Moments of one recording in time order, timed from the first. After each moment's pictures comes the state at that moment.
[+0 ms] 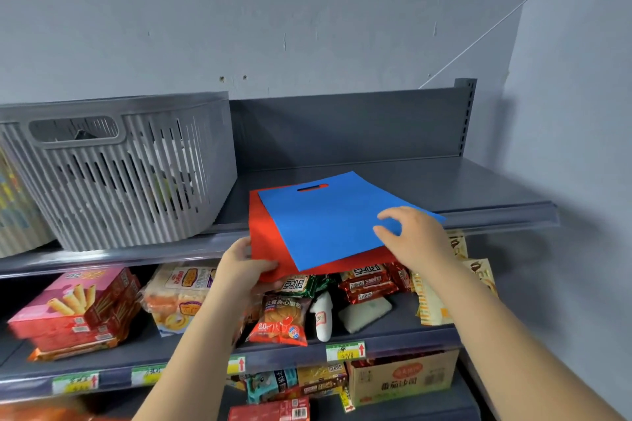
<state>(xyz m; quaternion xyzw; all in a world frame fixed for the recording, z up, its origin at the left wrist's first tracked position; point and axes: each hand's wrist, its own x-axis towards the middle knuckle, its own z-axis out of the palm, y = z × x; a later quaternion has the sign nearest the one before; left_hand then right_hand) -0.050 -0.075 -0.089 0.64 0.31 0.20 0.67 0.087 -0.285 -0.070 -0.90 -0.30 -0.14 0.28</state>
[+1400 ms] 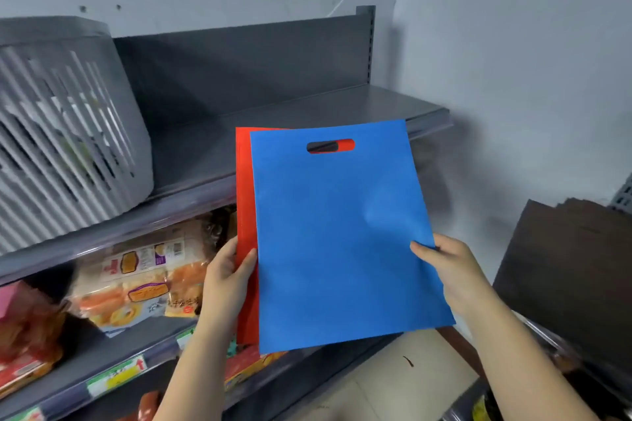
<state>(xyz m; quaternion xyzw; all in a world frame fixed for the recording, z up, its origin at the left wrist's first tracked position) -0.101 -0.063 -0.173 0.71 0.12 0.15 0.68 -0.055 -0.348 -0.169 -0.68 0.05 0.03 0.73</state>
